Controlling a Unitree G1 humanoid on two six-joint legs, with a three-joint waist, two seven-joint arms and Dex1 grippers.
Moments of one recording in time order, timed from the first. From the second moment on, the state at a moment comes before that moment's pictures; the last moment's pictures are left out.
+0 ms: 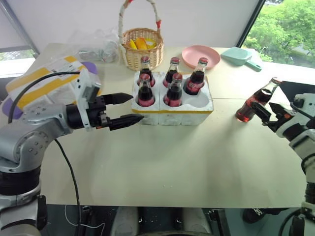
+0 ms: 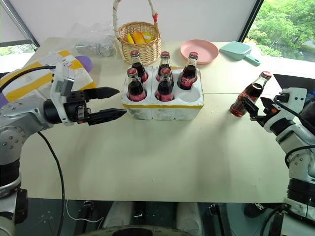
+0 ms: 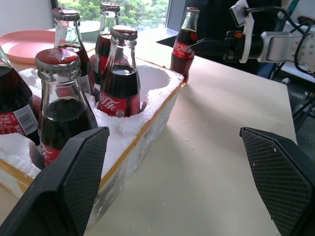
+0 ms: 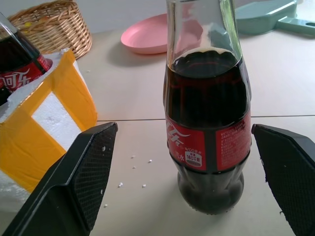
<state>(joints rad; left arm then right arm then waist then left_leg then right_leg) -0.48 0.75 0.19 -0.41 -0.85 0.91 -0.86 -0.29 -0.69 -0.48 0.12 0.65 0.57 0.48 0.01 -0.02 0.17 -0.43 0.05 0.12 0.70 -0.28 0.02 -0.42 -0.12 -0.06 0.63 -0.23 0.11</state>
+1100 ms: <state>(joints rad) -0.51 0.75 0.15 -0.41 -0.85 0.88 -0.87 -0.45 -0.63 -0.44 -0.05 0.67 0.55 0.51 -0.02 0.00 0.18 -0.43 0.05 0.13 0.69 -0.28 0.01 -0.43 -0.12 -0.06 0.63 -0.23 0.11</state>
